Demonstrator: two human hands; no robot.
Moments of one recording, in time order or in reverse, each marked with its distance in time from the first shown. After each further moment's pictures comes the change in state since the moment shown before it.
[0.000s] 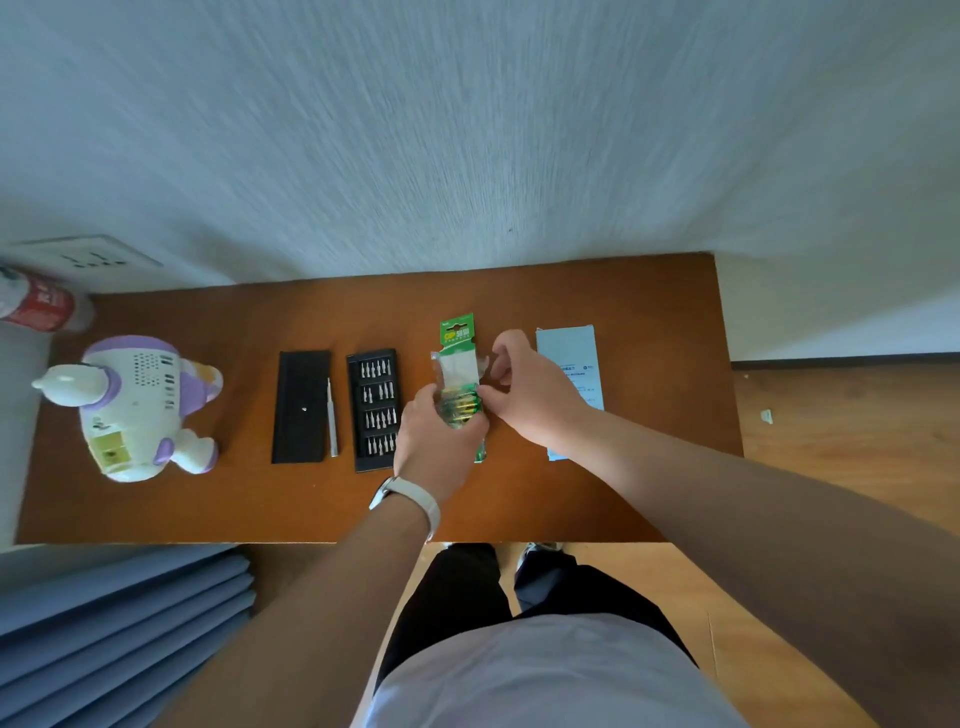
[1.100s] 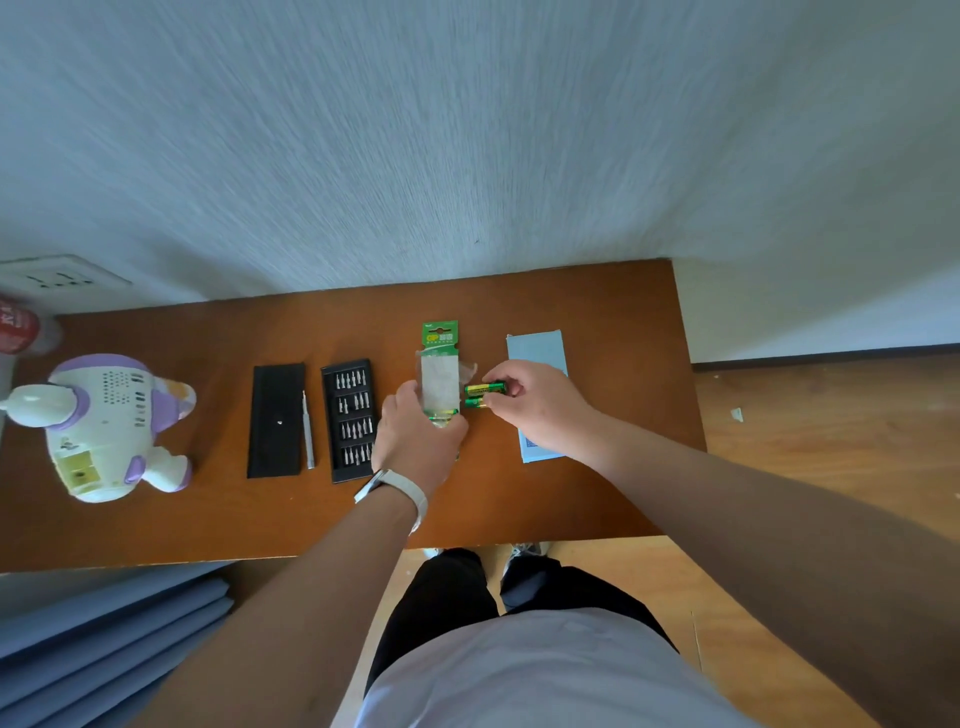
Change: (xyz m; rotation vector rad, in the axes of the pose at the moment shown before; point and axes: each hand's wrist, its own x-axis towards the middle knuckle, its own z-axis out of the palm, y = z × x) left_hand 0.004 0.017 0.002 0.265 0.036 0.041; right_hand -0.021 0.016 -0.030 0.113 -0.068 0.076
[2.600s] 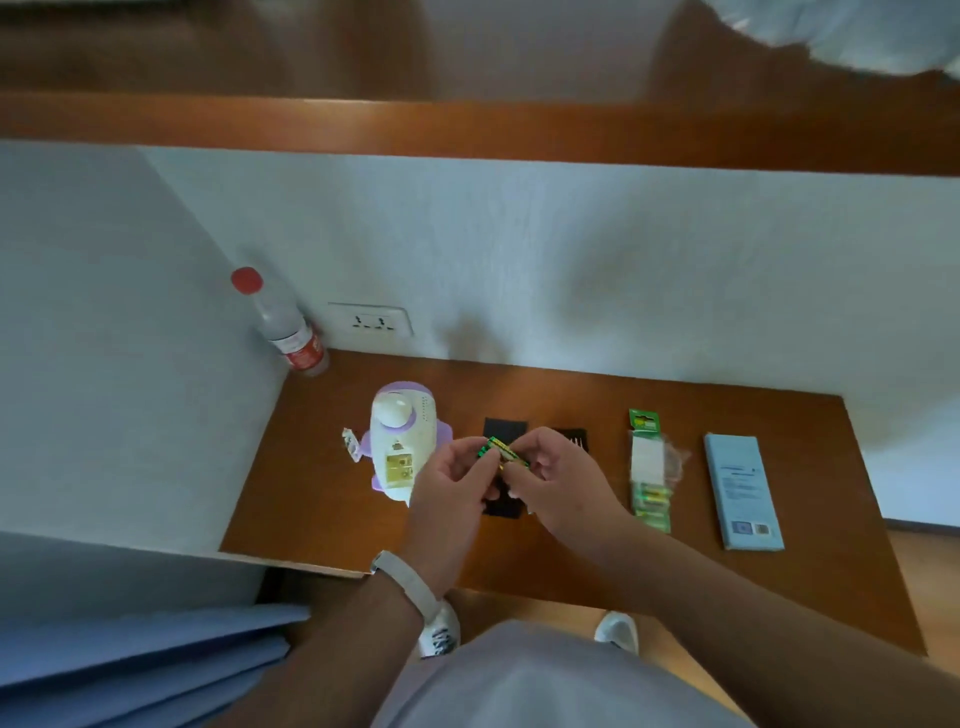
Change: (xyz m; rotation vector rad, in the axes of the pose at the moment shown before) left_hand -0.026 -0.149 -0.218 -1.012 -0.003 0.088; right_hand -0.033 -0.243 0.158 0.164 0.060 -0.108
